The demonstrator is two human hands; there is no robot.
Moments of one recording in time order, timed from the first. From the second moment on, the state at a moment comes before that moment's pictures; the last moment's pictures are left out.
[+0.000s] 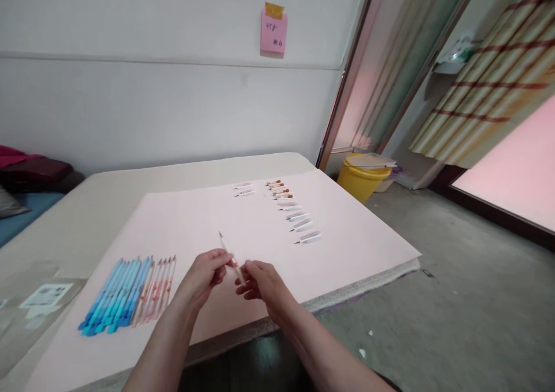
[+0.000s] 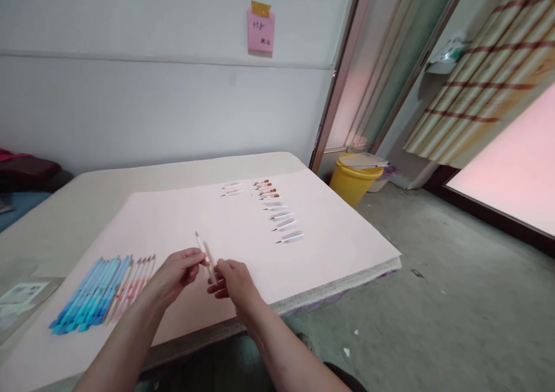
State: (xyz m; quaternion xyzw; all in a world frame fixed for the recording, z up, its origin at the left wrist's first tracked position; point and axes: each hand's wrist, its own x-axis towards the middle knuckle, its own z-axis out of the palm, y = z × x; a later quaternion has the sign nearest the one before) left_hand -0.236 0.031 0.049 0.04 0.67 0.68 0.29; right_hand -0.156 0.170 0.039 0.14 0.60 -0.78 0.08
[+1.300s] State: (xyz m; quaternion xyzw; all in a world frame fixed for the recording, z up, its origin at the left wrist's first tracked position) left_hand -0.226 0.058 0.056 -0.06 0.49 0.82 0.28; right_hand -0.152 0.177 0.048 0.10 0.73 -0.68 -0.01
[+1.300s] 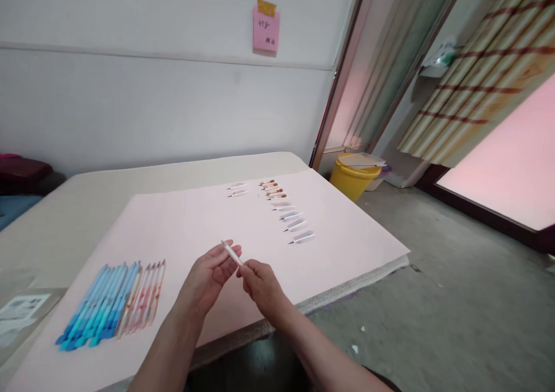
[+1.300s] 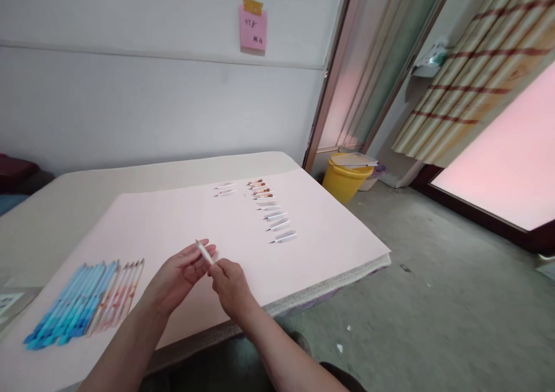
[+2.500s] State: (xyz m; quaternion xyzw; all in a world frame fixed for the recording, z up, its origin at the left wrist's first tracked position) left_hand -0.222 0.054 0.057 -0.03 0.49 0.82 0.28; right_hand -0.149 0.179 0.050 0.10 0.70 -0.71 0.01
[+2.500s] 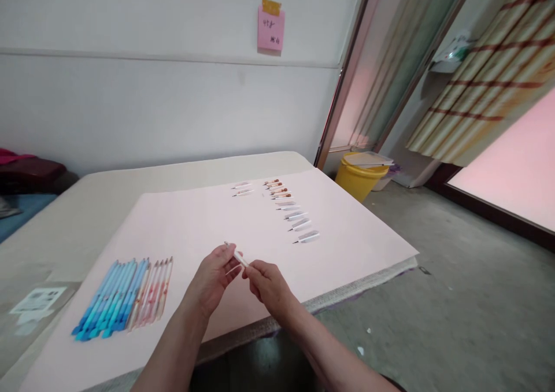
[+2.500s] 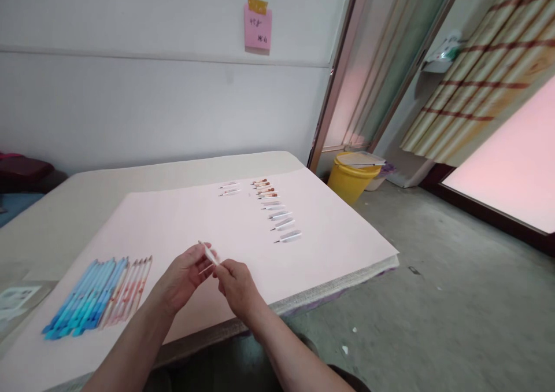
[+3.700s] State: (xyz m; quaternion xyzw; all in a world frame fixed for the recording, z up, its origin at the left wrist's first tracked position) left_hand -0.221 0.055 0.055 -0.07 0.44 0.85 0.29; right_hand -0.146 0.178 0.048 0.11 0.71 -0.70 0.03
